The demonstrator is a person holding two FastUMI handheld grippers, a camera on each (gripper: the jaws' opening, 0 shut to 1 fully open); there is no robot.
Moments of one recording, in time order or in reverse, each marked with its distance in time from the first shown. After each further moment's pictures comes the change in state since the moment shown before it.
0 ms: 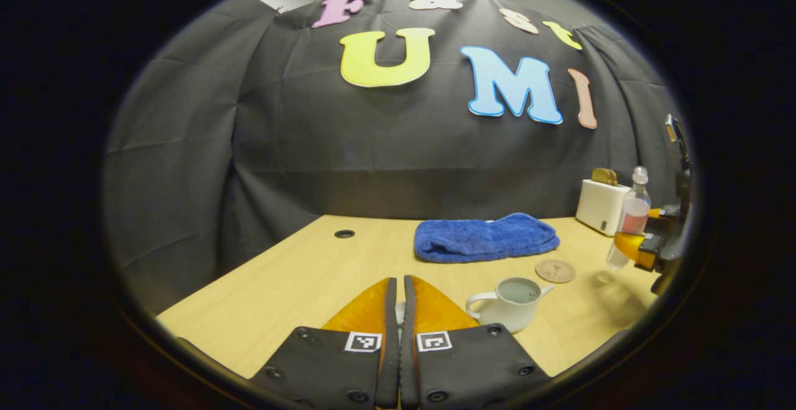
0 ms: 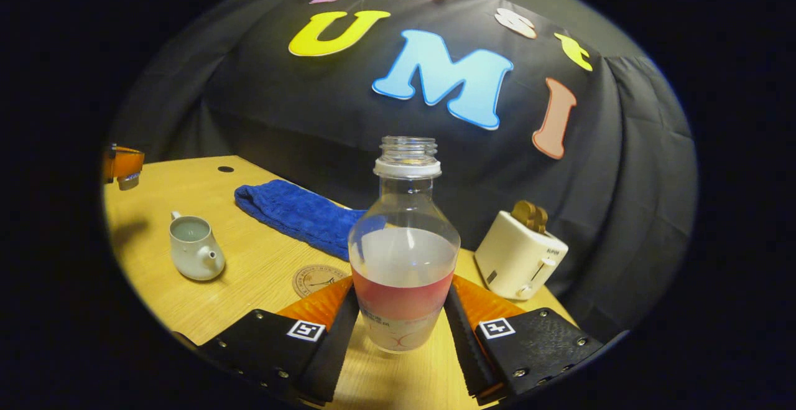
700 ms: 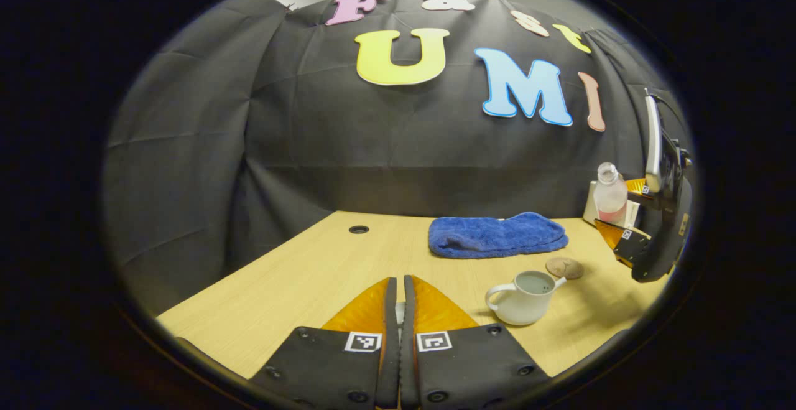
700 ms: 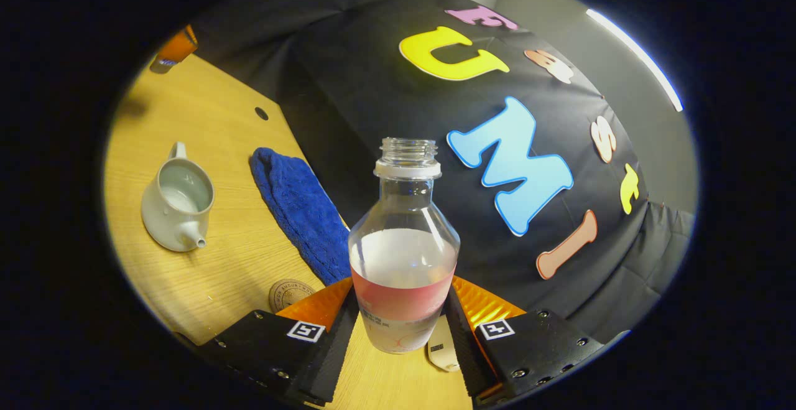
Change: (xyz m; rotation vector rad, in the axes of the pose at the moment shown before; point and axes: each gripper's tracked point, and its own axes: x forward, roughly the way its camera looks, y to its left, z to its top) left arm -0.004 0.012 -0.005 -0.027 0.008 0.041; right arm 0.029 0.054 0.048 -0.589 -0.133 -0.041
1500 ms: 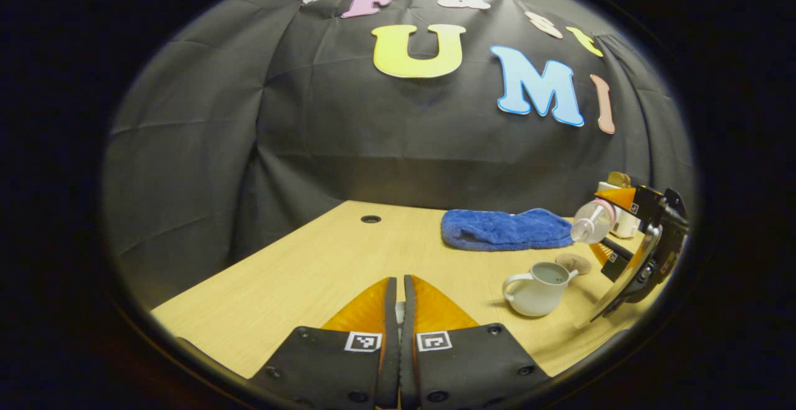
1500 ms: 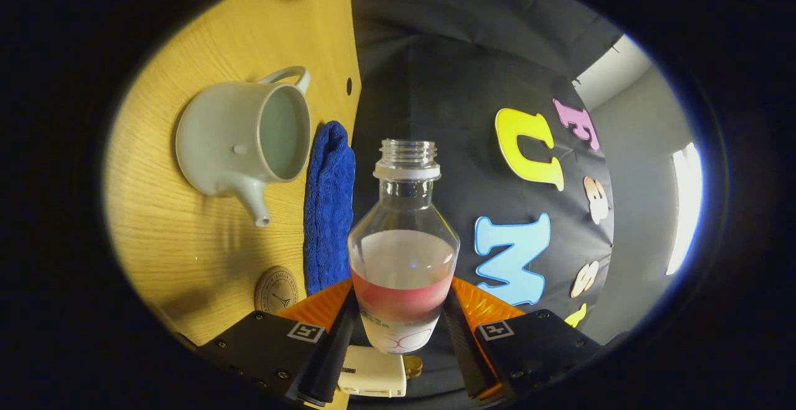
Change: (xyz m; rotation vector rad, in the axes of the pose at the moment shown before) left arm -0.002 0.002 -0.003 -0.043 0.029 0.037; right arm 0.005 0.042 0.038 -0.626 -0.169 -0.062
